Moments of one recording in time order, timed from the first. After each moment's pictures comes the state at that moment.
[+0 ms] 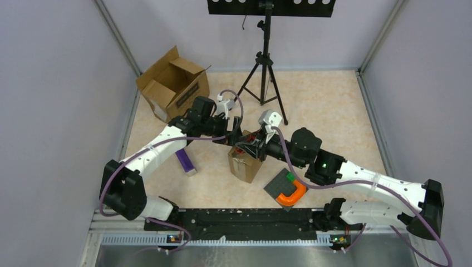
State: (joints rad) left arm -0.50 1.41 1.07 -0.46 0.61 -0.35; right arm 1.08 1.01 0.86 0.13 -0.02 0.07
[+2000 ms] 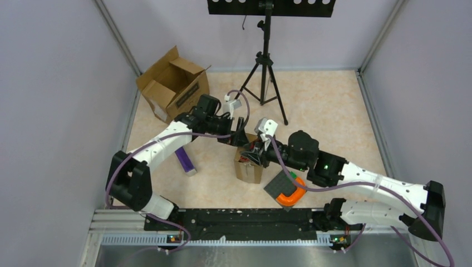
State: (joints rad) left arm -0.50 1.49 1.10 -0.46 0.72 -0.30; right arm 1.09 0.99 0.83 0.04 -0.05 0.01
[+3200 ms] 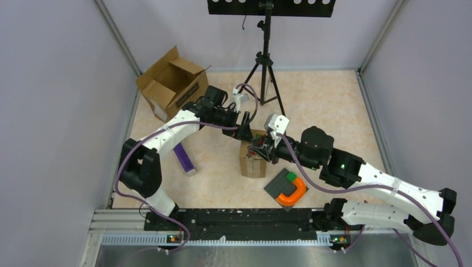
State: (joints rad) left arm -0.51 1.62 1.28 -0.56 0.75 -0.18; right arm 1.09 0.92 0.95 -0.16 -0.02 -0.07
